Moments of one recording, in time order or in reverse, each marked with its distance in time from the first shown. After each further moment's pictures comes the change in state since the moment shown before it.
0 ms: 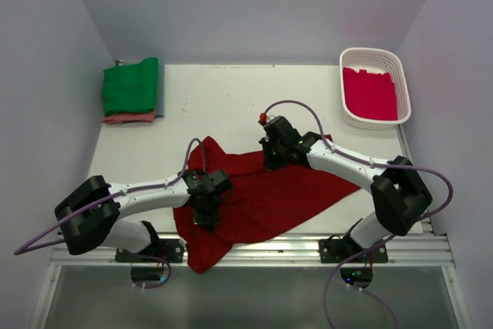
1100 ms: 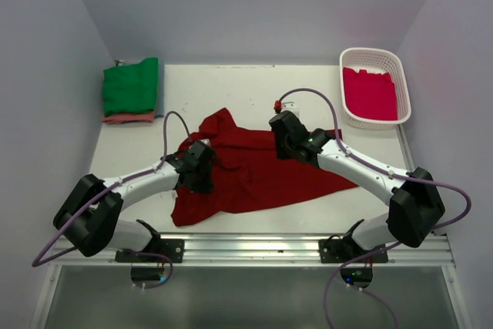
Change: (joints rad) left arm 0.361 0.017 -0.013 0.295 -0.068 0.237; right arm 0.001 -0.081 0.053 -0.109 0.347 0.040
